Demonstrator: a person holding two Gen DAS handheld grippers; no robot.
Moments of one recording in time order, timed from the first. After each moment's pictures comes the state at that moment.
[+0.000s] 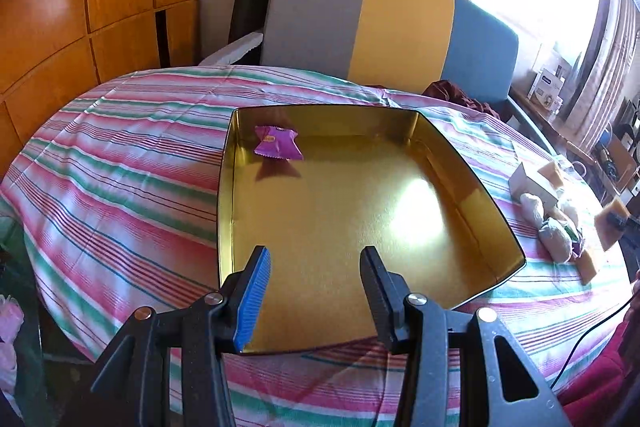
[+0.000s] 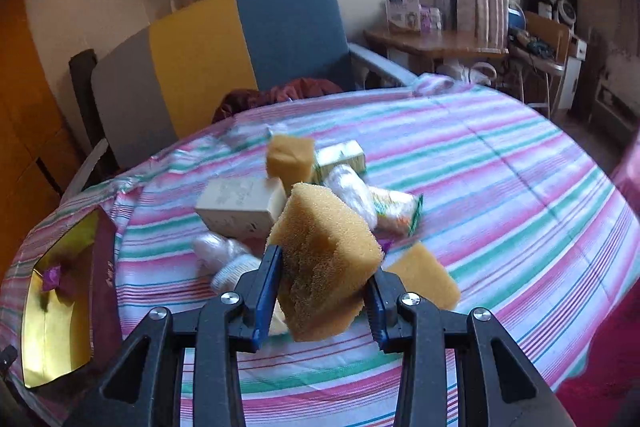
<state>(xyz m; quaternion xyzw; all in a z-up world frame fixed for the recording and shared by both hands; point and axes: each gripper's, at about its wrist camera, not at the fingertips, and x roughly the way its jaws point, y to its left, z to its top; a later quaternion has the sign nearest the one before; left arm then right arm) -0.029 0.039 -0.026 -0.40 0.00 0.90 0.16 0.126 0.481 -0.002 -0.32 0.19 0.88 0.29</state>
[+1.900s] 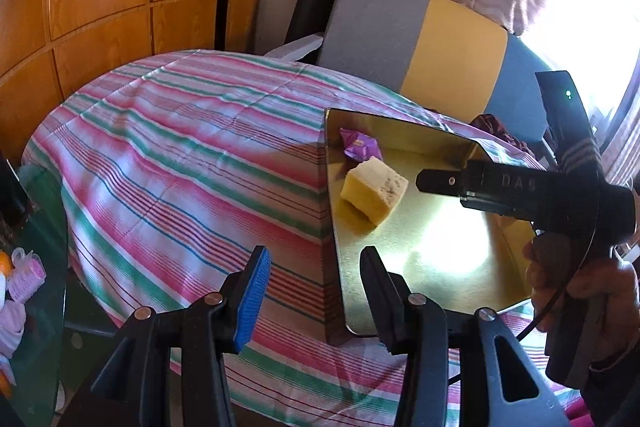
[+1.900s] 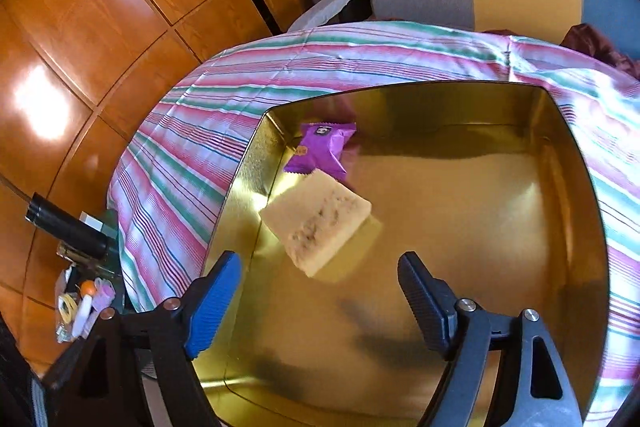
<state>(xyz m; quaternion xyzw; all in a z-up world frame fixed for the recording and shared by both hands) -0.029 -0.039 -0.028 -0.40 -0.06 0.91 0.10 -0.122 0.166 -0.048 -0.48 0.13 0.86 -0.13</state>
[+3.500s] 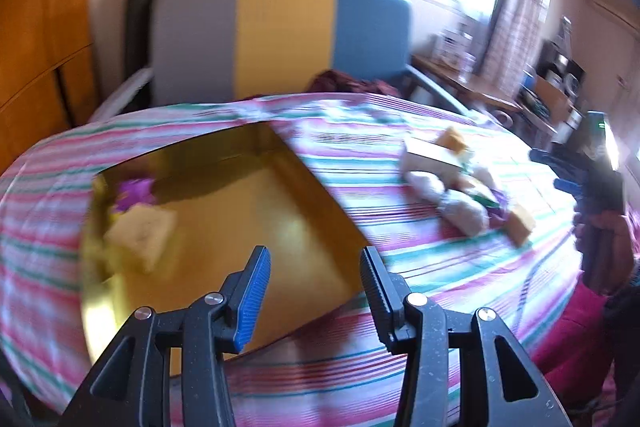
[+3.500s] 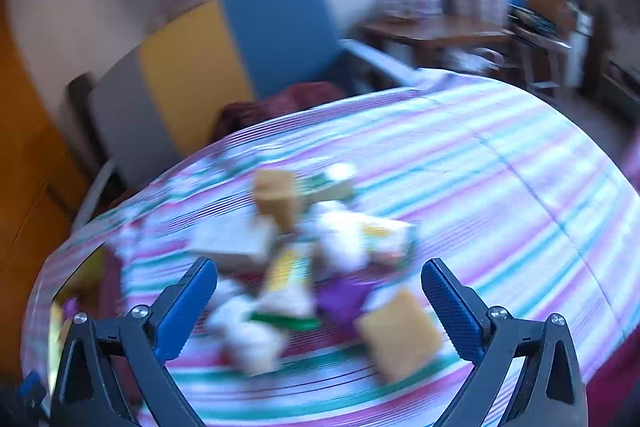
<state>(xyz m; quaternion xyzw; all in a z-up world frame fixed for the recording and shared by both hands) 0.005 0.168 0.008 -0.38 0.08 0.86 0.33 0.113 0.545 -0.006 -0.32 0.25 0.87 0.29</state>
